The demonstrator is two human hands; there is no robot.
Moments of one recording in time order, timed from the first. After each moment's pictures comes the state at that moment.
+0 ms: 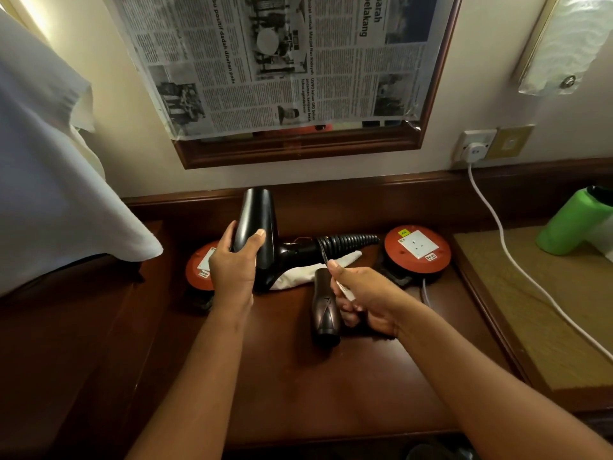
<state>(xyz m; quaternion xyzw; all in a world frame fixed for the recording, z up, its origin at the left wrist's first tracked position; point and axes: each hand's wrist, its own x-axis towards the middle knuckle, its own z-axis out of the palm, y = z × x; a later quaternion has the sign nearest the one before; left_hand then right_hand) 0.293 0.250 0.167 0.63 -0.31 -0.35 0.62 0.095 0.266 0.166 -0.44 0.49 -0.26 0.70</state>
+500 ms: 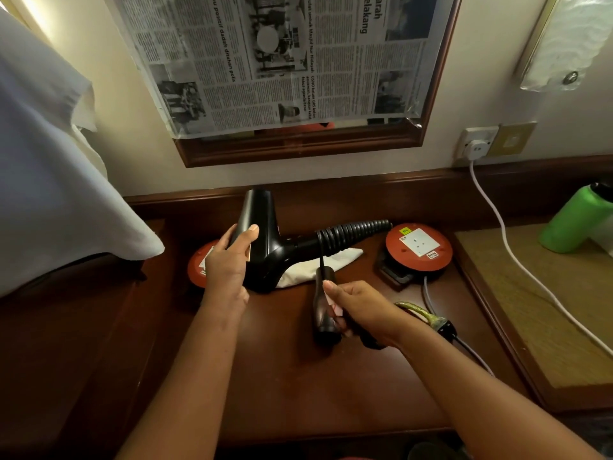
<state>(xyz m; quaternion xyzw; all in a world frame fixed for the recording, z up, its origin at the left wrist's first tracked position) 0.307 0.249 0.168 0.57 -0.24 -0.48 0.63 0.091 0.275 0.137 -0.57 0.47 -0.23 0.64</state>
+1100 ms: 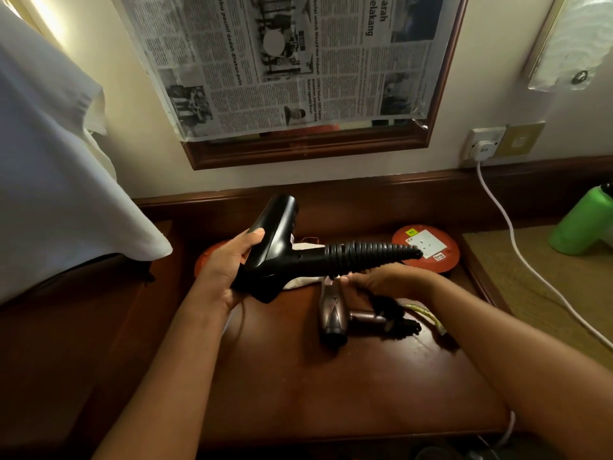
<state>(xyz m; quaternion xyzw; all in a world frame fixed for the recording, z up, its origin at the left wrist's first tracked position) 0.324 0.261 0.191 0.51 -0.29 -0.64 0.50 0.061 0.228 0.163 -0.69 0.49 -0.04 0.54</state>
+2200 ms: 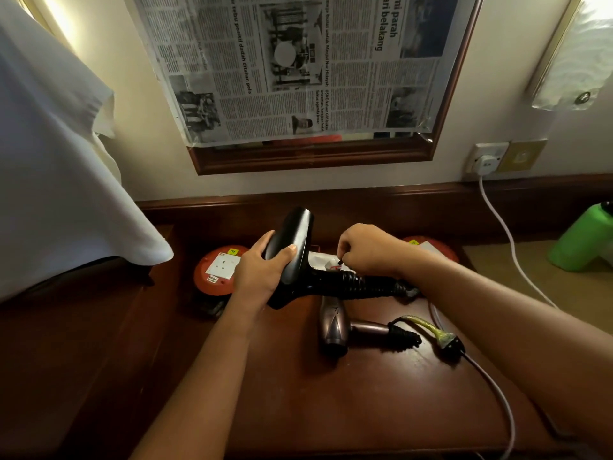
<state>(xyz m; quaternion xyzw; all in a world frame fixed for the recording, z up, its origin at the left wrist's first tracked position) 0.298 0.245 0.169 0.67 -0.47 -0.34 0.47 0.106 0.202 0.224 -0.80 0.54 -0.03 0.26</state>
